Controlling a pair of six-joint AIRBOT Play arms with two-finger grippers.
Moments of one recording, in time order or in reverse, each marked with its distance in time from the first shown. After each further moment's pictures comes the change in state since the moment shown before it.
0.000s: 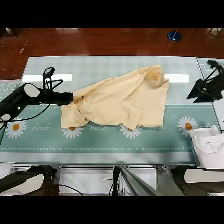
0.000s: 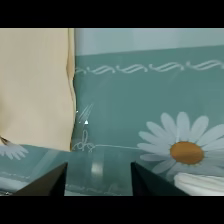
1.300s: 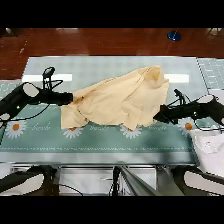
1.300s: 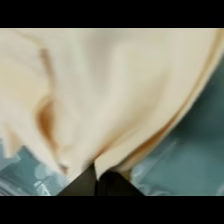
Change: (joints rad) left arm 0.023 0.002 0.026 0.000 -0.050 0.027; right arm 0.218 0.208 -0.696 0.468 -0.534 -0.153
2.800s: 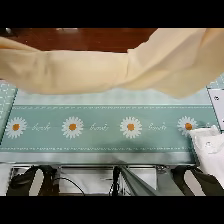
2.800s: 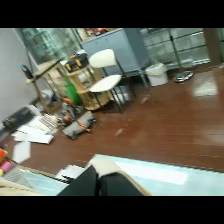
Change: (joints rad) left arm 0.341 0.805 0.670 -0.076 -0.449 -0.040; right arm -0.124 0.539 1.049 0.201 0.111 0.273
